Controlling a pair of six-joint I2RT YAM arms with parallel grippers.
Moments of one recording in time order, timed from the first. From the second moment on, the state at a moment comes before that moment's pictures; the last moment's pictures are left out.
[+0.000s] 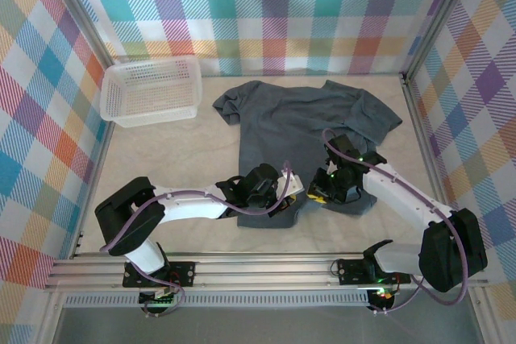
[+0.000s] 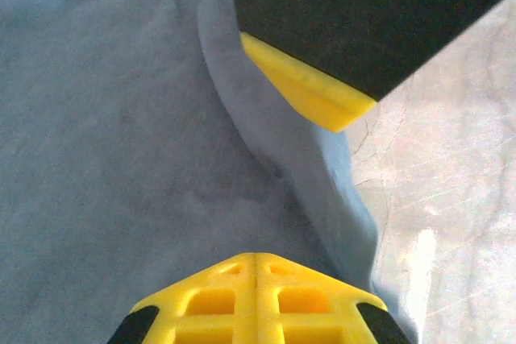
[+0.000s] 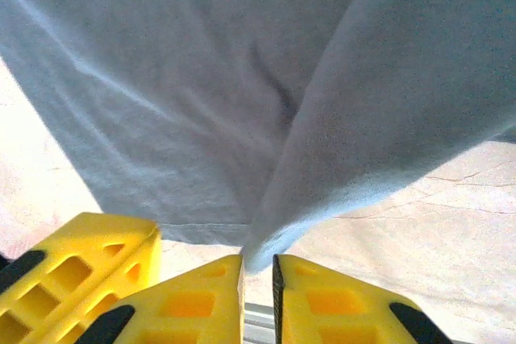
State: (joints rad) left arm -1.02 1.62 0.83 0.13 0.13 0.15; right arm 0.47 1.25 0.82 -0.86 -0.37 0.86
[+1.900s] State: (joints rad) left arm -1.02 1.70 0.82 0.26 0.22 0.00; right arm -0.03 1.01 0.64 -0.88 -0.12 0.93
